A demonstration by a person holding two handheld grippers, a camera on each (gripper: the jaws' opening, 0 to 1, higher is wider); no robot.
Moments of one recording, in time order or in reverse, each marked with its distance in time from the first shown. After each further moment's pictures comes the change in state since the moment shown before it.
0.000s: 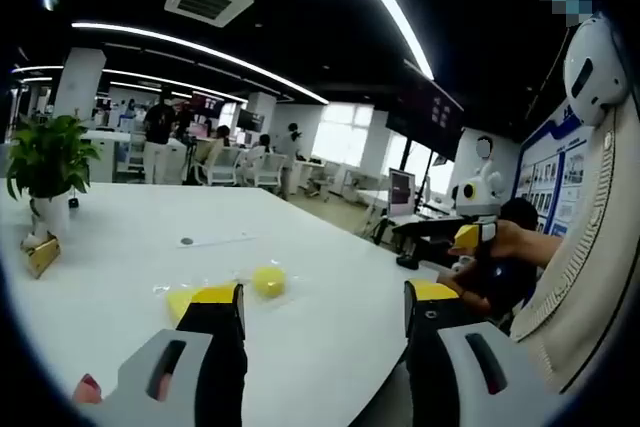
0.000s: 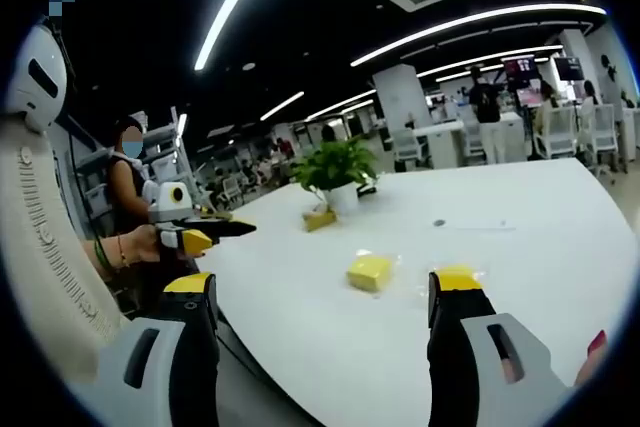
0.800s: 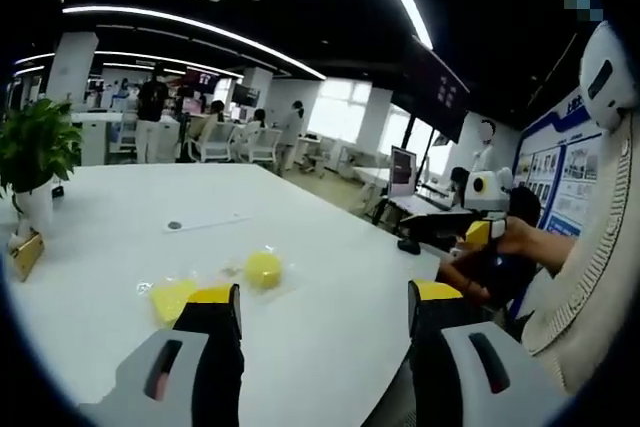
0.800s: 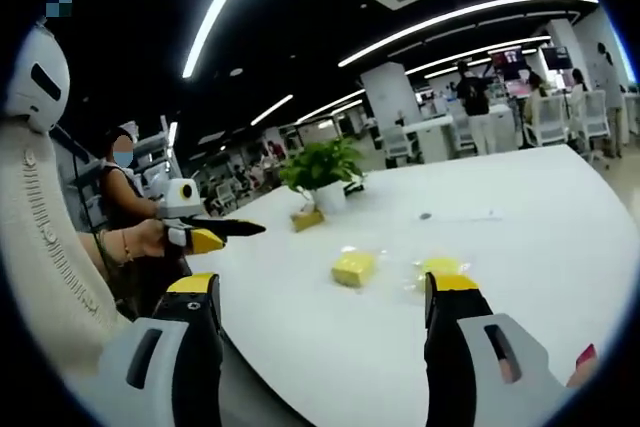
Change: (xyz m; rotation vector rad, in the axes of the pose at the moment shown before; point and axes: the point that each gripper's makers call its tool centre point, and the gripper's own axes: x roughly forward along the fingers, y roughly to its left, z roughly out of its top) left arm 0.060 0.009 -0.011 -0.026 0.116 -0.032; right arm -0.008 -0.040 -0.013 0.066 0.000 -0.034
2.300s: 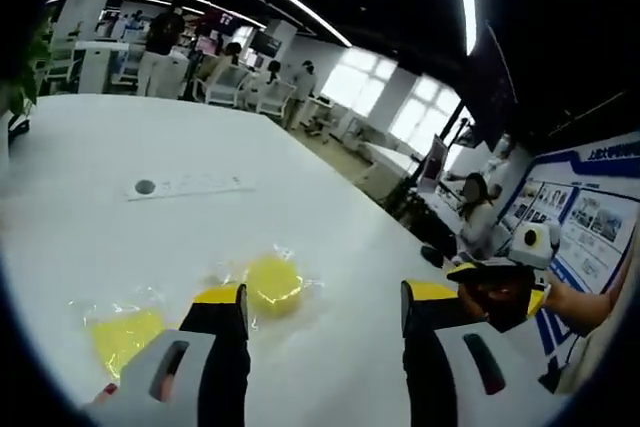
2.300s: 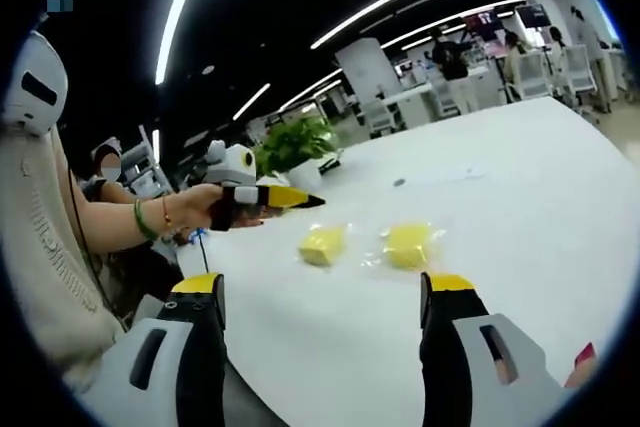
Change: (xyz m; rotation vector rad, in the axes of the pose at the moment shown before) left arm 0.173 0.089 -0.019 -0.207 0.178 -0.005; right arm 0.015 -0.078 -0.036 0.137 0.081 -0.035
